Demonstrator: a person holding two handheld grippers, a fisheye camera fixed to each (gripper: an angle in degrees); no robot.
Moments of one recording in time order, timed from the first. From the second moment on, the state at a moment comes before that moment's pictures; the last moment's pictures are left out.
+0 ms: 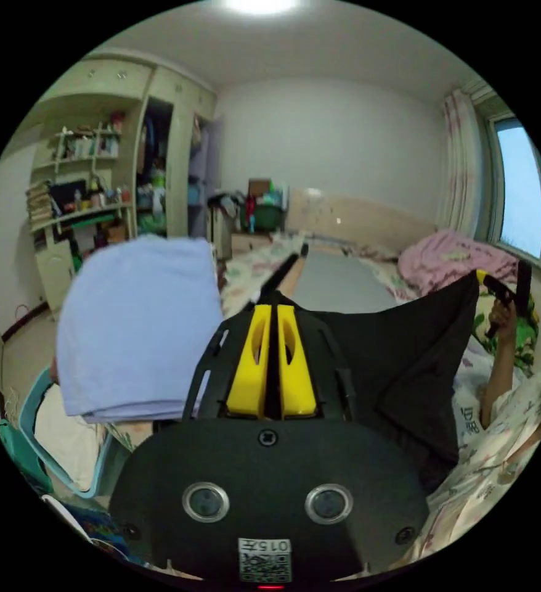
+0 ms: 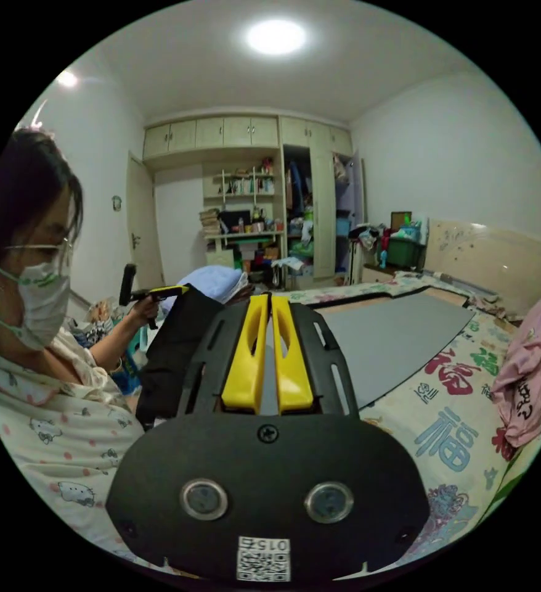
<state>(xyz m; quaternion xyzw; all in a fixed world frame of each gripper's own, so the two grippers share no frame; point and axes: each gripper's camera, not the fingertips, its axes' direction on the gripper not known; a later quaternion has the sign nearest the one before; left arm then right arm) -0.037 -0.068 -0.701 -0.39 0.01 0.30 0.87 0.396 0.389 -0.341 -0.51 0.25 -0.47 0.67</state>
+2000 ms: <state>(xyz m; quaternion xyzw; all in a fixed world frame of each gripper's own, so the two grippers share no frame) 0.060 0.007 -0.629 -0.61 0.43 0.33 0.58 0.538 0.362 -0.006 -0.67 0.39 -0.31 0.55</state>
